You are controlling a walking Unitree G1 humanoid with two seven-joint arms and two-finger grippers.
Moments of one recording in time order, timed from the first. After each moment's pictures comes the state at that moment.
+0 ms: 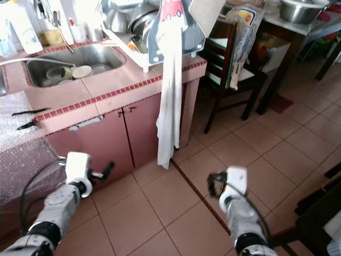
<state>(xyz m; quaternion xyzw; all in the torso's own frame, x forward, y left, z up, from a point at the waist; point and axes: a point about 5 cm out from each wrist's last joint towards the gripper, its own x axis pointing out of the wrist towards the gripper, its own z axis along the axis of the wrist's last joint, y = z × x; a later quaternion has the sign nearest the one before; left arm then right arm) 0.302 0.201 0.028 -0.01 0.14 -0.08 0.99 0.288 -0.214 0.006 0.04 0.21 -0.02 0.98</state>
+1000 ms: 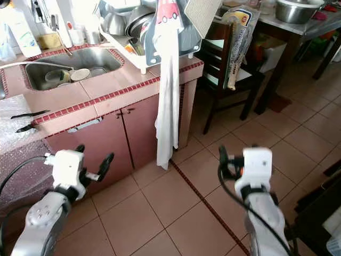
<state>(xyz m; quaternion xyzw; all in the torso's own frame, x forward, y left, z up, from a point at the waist) 0.246 0.177 0.090 0.06 0.04 -0.10 0.99 0.243 -0.207 0.109 -0.06 0.03 -0.02 1.00</state>
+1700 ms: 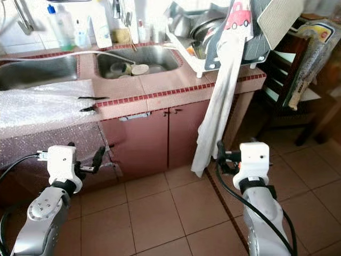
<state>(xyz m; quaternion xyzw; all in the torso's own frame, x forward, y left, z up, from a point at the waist) 0.264 0.182 0.096 0.04 0.04 -0.04 1.00 0.257 -0.203 0.125 -0.07 0.00 -0.01 1.00</state>
